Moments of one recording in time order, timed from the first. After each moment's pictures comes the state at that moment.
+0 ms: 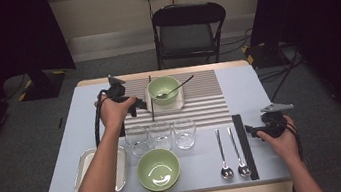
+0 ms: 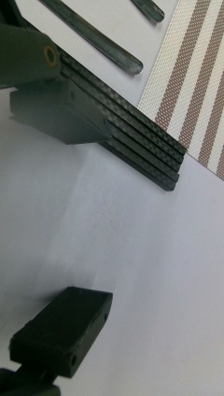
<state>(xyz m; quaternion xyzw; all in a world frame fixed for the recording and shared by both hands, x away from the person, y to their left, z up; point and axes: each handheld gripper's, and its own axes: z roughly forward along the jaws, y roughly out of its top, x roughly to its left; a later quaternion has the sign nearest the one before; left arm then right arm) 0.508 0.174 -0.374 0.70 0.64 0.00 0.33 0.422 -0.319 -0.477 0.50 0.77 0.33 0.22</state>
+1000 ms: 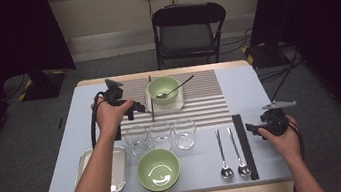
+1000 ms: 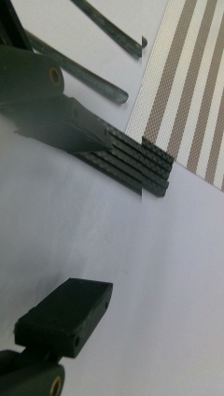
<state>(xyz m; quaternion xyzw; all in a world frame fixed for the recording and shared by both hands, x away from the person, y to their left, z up) 0.496 0.179 -0.370 0.71 0.62 0.00 0.33 0.419 -0.316 -0.462 0.52 0.76 0.34 0.19</state>
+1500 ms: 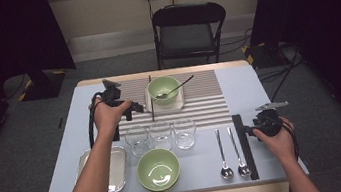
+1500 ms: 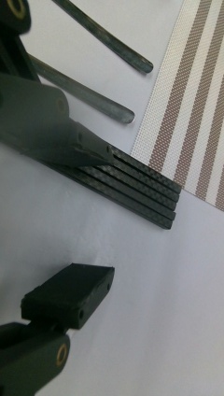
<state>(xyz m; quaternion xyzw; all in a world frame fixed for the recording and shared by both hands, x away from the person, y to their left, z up) 0.493 0.186 -0.367 0.71 0.62 0.00 0.34 0.419 -0.299 -0.463 0.52 0.77 0.32 0.17</state>
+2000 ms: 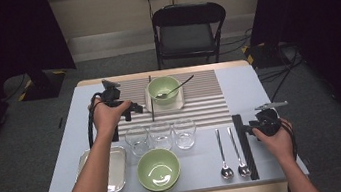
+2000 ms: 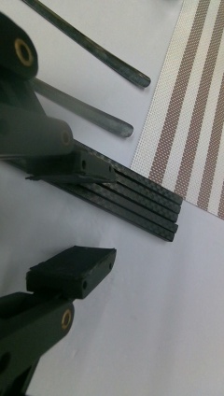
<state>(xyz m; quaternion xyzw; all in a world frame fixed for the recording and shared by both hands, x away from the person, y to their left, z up) 0.492 0.186 -0.367 0.71 0.62 0.00 0.33 0.419 -0.295 -0.461 0.54 0.76 0.33 0.15</state>
